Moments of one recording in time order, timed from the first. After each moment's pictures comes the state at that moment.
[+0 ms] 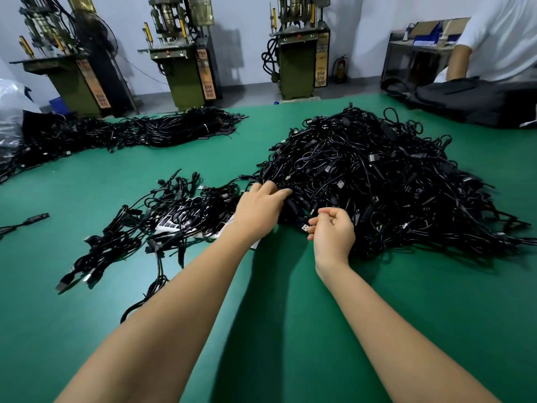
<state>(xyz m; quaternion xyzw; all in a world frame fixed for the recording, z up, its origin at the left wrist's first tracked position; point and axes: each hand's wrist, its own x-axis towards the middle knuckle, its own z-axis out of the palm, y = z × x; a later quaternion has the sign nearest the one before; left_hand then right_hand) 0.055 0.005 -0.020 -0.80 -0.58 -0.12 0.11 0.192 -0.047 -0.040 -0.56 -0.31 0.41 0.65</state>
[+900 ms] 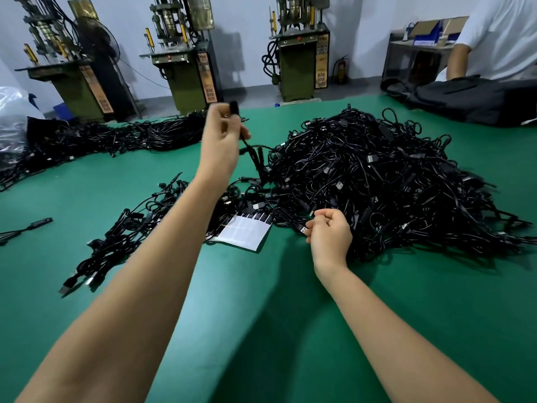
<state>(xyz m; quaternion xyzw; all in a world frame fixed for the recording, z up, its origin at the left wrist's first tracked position) 0.035 0.000 0.094 -0.57 -0.49 -0.62 -0.24 0.193 -0.050 -0.040 -0.57 -0.35 0.40 0.62</state>
